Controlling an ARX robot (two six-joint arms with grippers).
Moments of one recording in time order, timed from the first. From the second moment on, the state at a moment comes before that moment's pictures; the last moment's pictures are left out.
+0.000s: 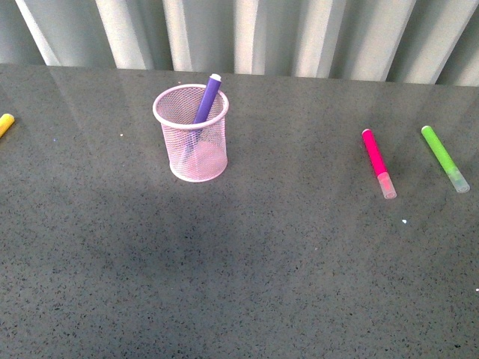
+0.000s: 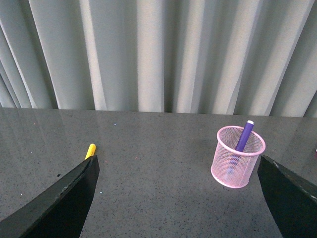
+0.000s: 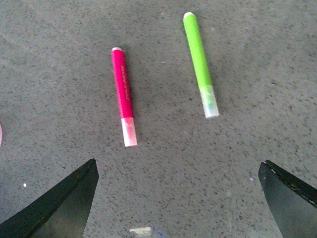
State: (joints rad) left arm 0.00 0.00 0.01 0.00 0.00 0.00; right arm -0.09 1.56 0.84 -0.17 -0.17 0.22
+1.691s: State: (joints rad) left arm 0.00 0.00 0.01 0.00 0.00 0.00; right arm 0.14 2.32 1.59 -0.33 -0.07 0.23
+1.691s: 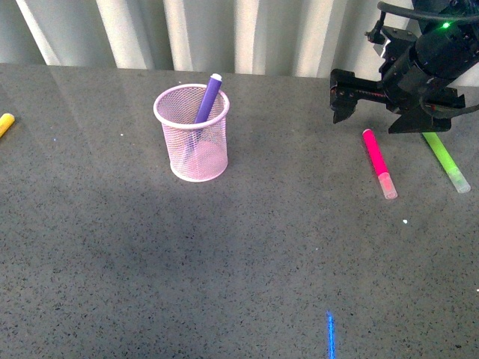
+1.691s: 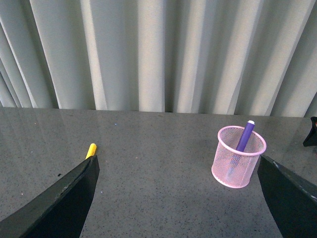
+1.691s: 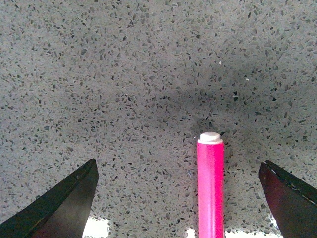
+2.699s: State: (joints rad) left arm 0.00 0.00 0.01 0.00 0.00 0.00; right arm 0.11 2.36 1.57 -0.30 -0.06 0.24
